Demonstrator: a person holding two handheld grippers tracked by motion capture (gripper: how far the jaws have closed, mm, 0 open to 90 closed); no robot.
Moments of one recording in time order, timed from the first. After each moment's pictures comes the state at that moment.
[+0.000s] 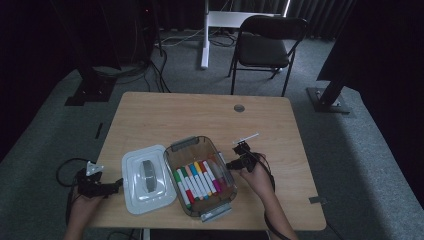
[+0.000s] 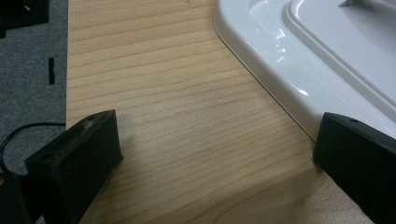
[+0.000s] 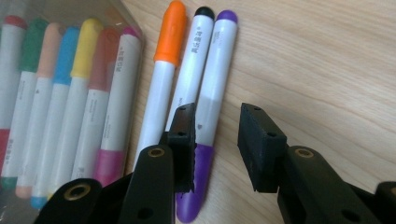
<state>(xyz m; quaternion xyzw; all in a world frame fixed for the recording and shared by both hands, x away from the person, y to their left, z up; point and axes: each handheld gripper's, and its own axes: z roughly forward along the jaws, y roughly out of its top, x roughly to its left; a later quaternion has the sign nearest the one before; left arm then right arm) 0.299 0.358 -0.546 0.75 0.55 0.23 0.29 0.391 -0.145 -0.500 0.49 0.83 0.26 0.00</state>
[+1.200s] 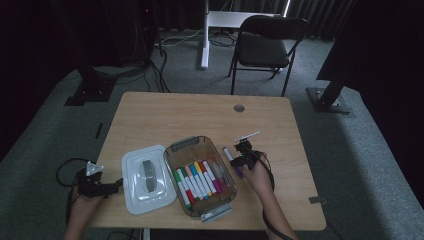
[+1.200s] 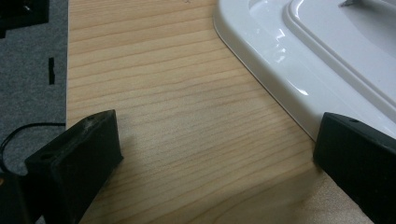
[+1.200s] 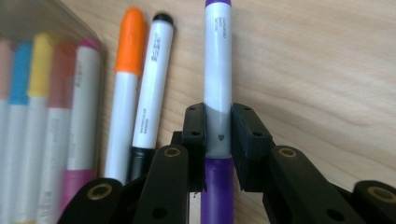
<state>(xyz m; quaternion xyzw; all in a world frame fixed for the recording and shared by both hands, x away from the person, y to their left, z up) 0.299 0.358 -0.546 0.75 0.55 0.23 0.29 0.399 -0.151 -0.498 0.54 0.81 0.24 0.03</state>
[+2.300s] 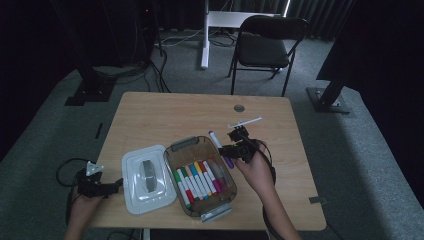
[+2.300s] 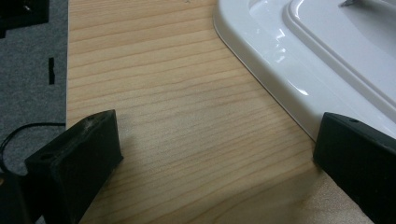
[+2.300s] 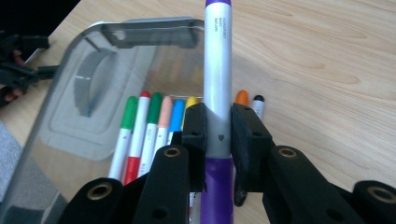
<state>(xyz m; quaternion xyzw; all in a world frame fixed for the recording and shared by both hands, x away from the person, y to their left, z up) 0.300 0.358 -0.546 0.75 0.55 0.23 0.29 0.354 -0.120 -0.378 0.47 0.81 0.34 0.05</state>
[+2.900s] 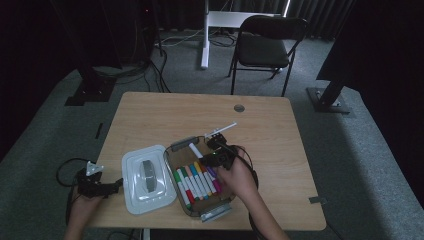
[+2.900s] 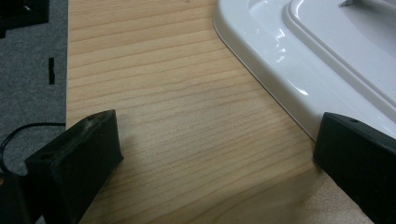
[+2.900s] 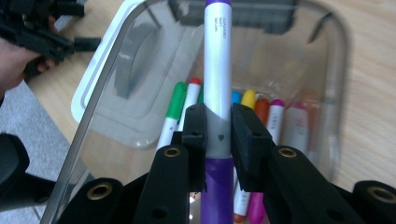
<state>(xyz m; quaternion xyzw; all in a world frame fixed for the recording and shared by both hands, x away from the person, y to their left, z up) 0.300 0.358 -0.546 0.75 0.55 0.23 0.29 0.340 -0.062 -0.390 0.42 0.85 0.31 0.01</state>
